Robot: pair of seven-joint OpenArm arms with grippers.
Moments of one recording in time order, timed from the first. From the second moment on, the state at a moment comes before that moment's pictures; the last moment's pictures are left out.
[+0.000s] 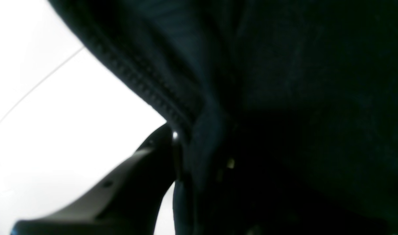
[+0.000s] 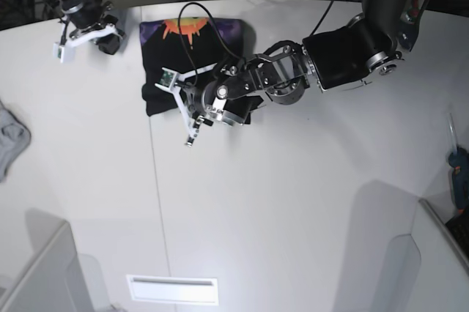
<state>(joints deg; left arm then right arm) -31.0 -10.9 71.6 84.1 -0.2 -39.9 47.1 -31.7 -1.6 31.4 104.4 39.6 16.1 -48.7</state>
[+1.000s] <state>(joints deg) -31.9 -10.8 71.2 84.3 0.2 -39.9 47.3 -31.7 -1.6 31.3 104.4 39.6 16.1 -48.7</state>
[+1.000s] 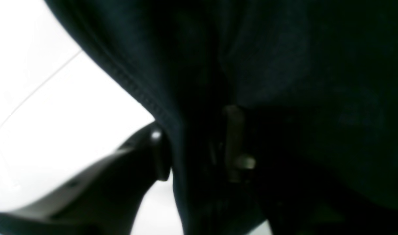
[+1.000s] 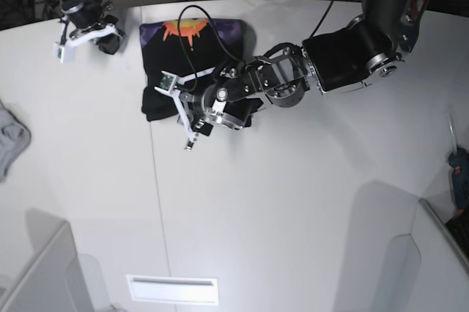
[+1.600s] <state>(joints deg) -34.7 -8.6 58.7 87.8 -0.6 -40.2 47.5 -31.8 -1.5 31.4 104.4 39.6 16.1 -49.1</state>
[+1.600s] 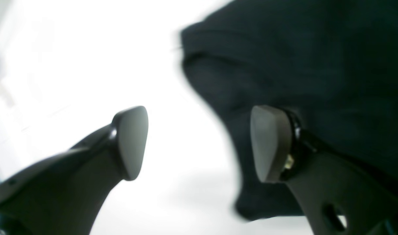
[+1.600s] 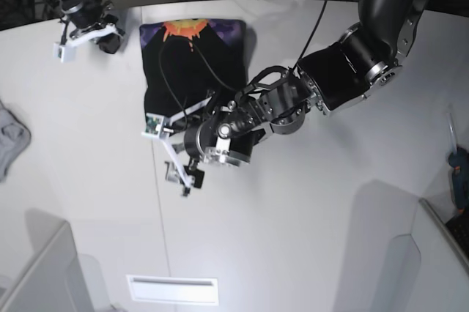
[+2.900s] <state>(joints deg) 40.4 -25.0 -5.0 112.9 6.2 -40.1 1.3 -53.1 6.2 31.4 114.5 27.6 19.8 -30.4</state>
